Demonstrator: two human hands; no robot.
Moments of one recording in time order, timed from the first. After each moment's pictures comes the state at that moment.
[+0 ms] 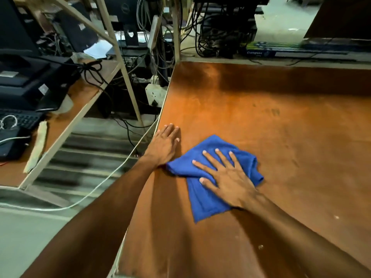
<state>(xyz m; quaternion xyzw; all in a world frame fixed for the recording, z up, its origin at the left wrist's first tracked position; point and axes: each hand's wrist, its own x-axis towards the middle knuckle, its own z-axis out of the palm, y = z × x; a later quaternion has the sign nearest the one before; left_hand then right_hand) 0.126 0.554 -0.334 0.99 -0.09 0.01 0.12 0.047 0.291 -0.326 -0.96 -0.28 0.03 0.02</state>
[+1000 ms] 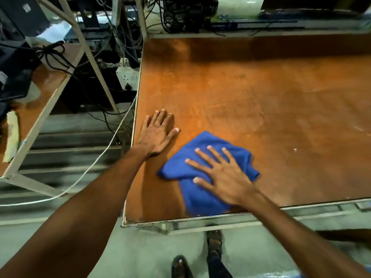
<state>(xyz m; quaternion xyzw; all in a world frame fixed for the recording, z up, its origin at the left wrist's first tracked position) 0.054 0.524 -0.335 0.98 -0.15 0.00 0.10 -0.095 0.277 -0.320 -0.97 -0.24 0.01 0.02</state>
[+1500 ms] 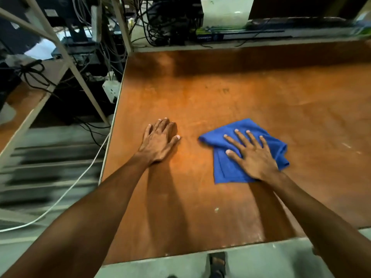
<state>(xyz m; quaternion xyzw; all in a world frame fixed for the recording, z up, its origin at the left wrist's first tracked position) 0.100 0.440 -0.324 0.98 -0.15 0.00 0.13 0.018 0.116 -0.317 -1.00 -0.03 0.02 0.02</state>
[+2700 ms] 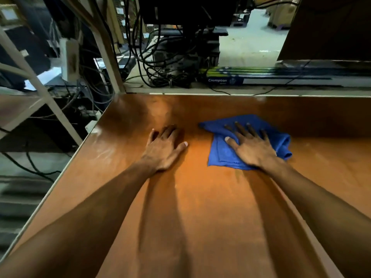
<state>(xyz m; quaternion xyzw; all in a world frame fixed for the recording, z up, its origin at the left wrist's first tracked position) 0.411 0.359 -0.328 0.99 -0.10 0.03 0.10 0.442 0.067 -0.328 -1.00 -0.08 0.03 0.04</state>
